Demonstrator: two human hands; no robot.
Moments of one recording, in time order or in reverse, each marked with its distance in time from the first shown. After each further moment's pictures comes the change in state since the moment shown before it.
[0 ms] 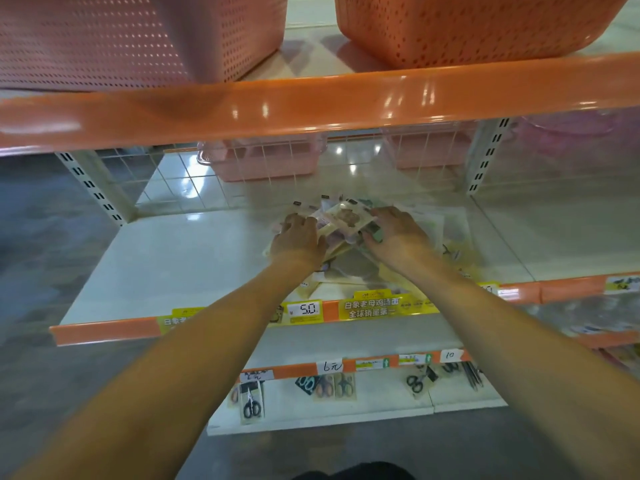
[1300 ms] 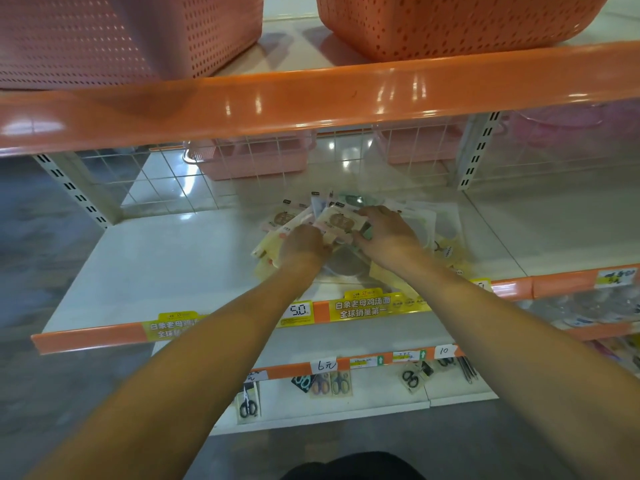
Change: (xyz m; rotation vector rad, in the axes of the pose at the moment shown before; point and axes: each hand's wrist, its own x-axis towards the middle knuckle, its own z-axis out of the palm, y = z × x) left_hand 0.009 0.024 0.019 -0.108 -0.061 -0.048; right_hand 0.010 0.003 0.005 0.046 -0.062 0.028
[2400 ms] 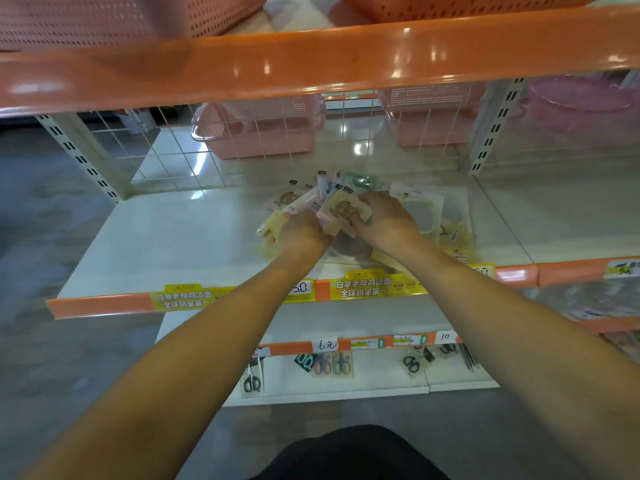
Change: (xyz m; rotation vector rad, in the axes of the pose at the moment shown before) left_hand -0.033 0.004 -0.010 -0.119 0.026 -0.087; right_hand -0.002 0.000 0.008 0.043 -0.026 -0.009
